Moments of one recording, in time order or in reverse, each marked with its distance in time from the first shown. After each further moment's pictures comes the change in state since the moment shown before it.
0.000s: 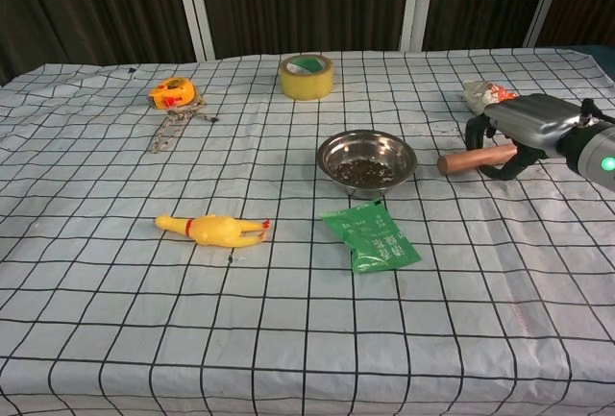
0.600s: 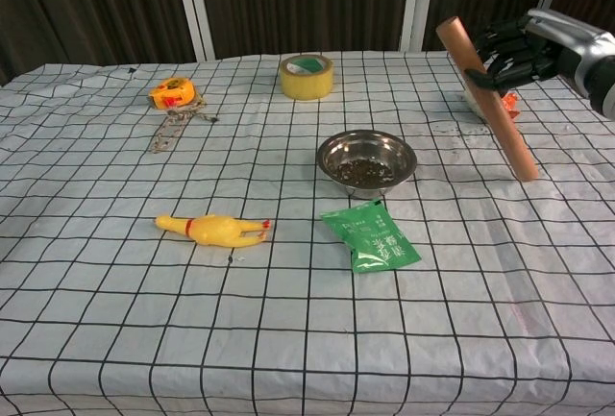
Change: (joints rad) left arm 0.007 0.029 0.007 -0.023 0.011 -0.004 0.033; right arm -0.070 0.180 0.176 -0.420 0.115 0.095 0.531
